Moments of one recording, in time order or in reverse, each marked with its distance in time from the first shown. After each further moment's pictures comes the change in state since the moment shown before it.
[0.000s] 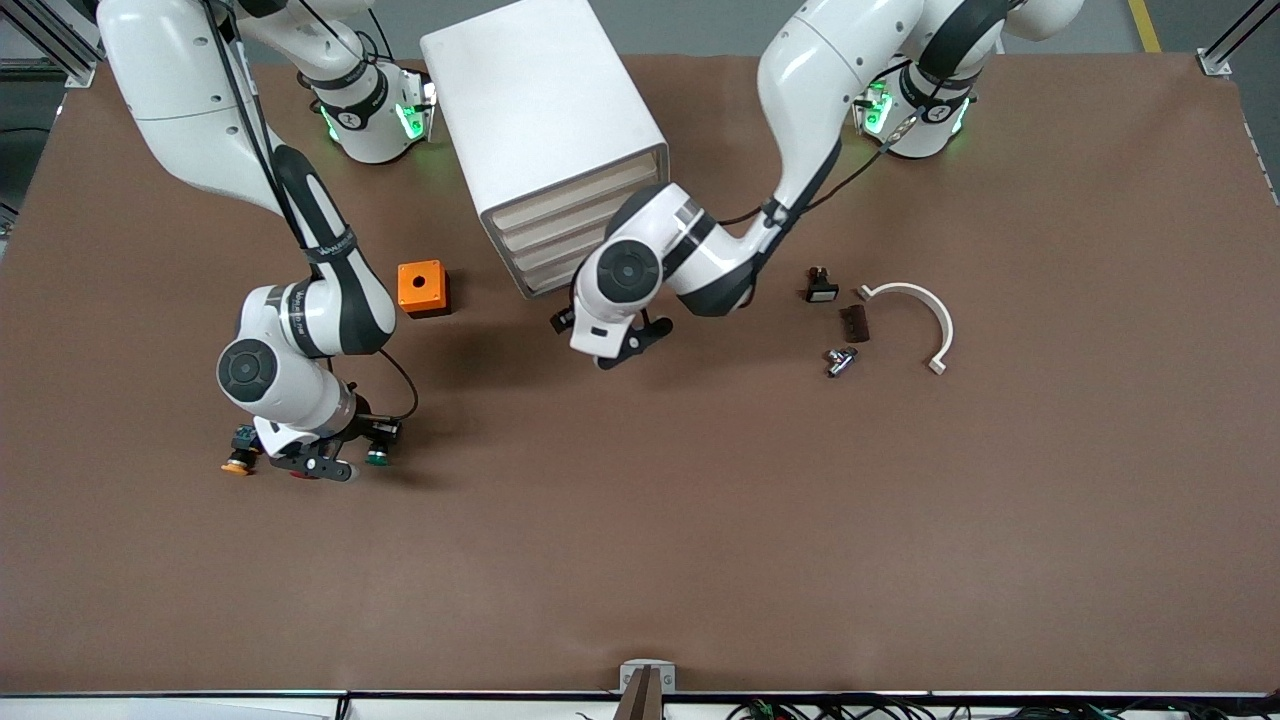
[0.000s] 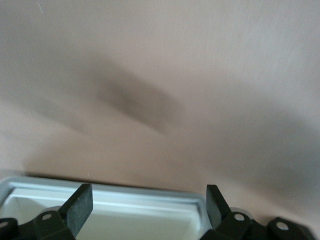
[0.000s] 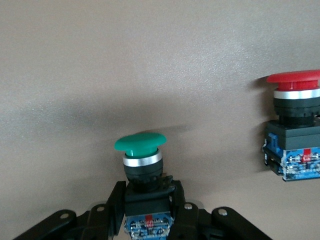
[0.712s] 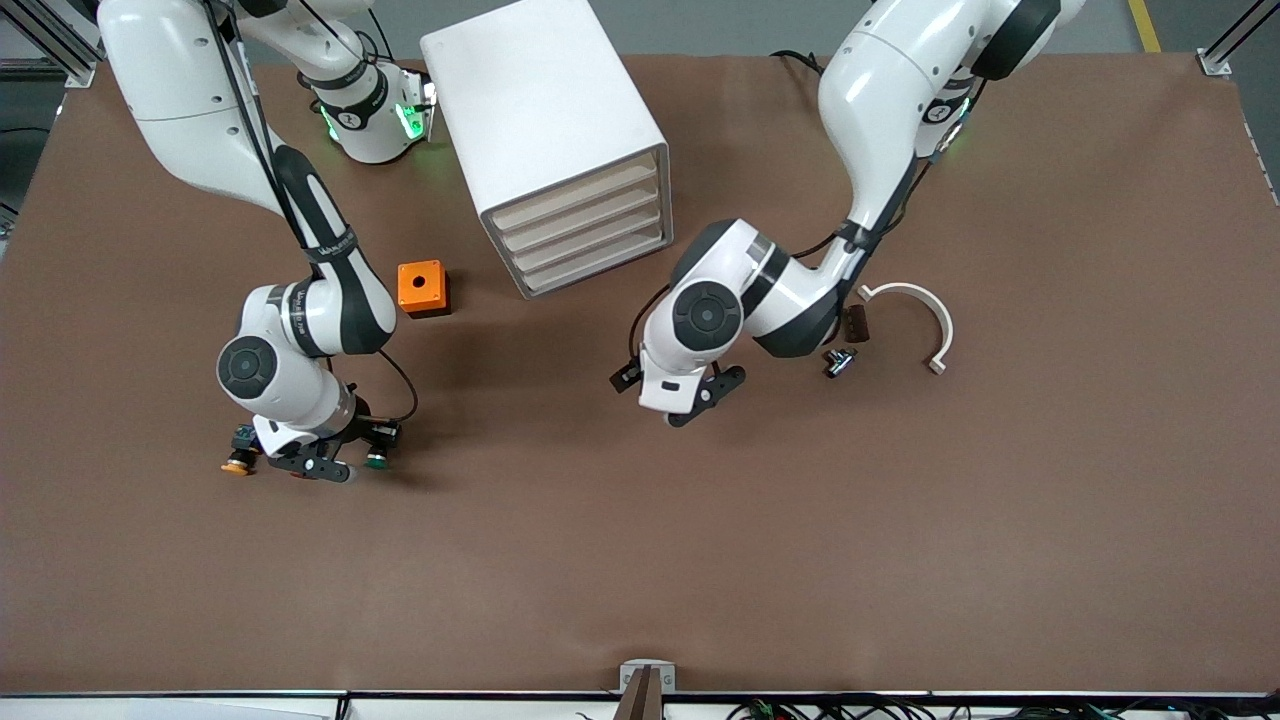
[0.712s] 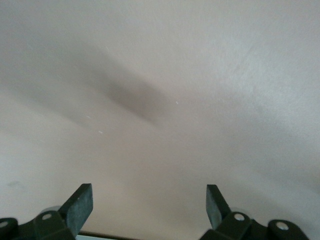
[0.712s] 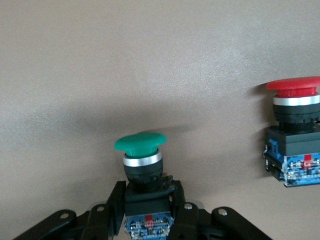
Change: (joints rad) left arm 0.152 -0.067 0.002 0.003 0.123 -0.082 0.064; right arm 0.001 0.000 0.000 -0.007 0.000 0.033 0.011
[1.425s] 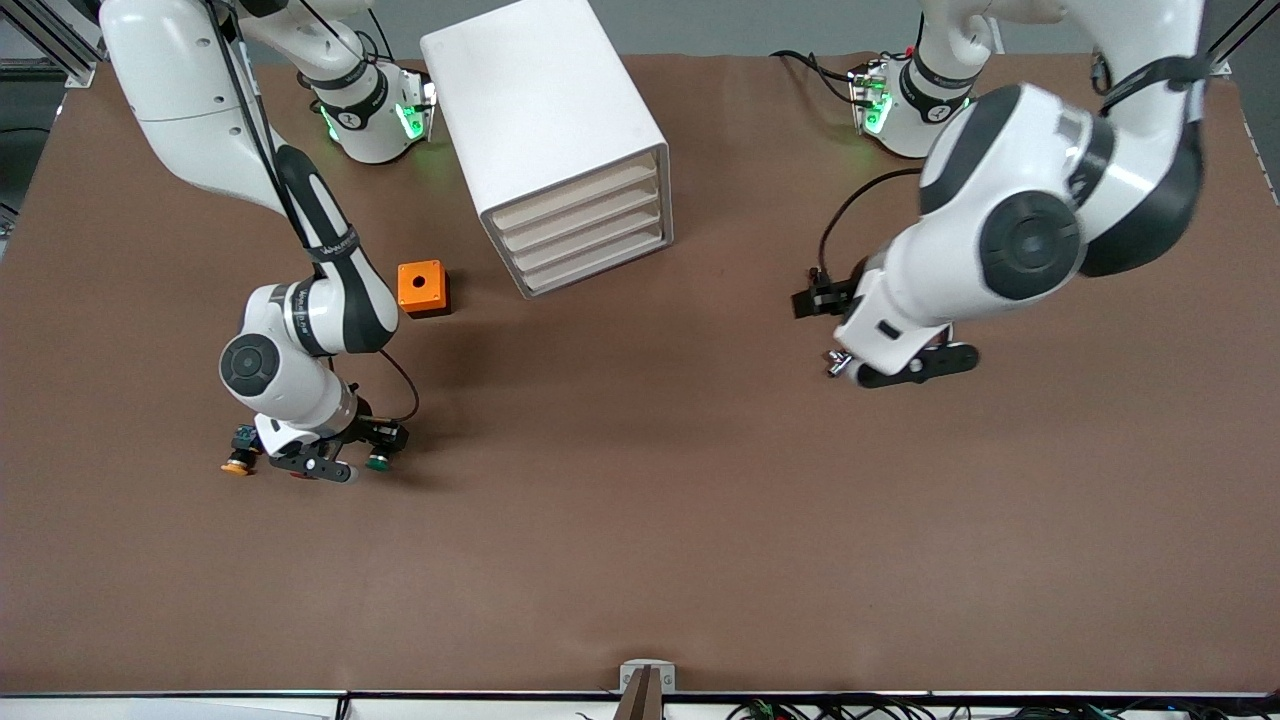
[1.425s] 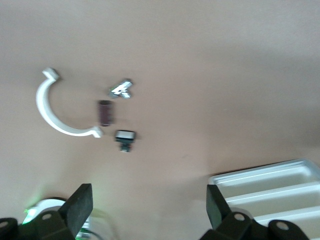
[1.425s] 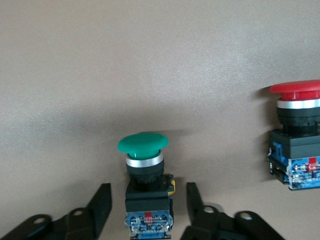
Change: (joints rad) left arm 0.308 -0.418 0.003 -0.072 0.053 -0.552 0.661; right arm 0.005 0.000 0.000 -0.005 0.000 0.026 0.003
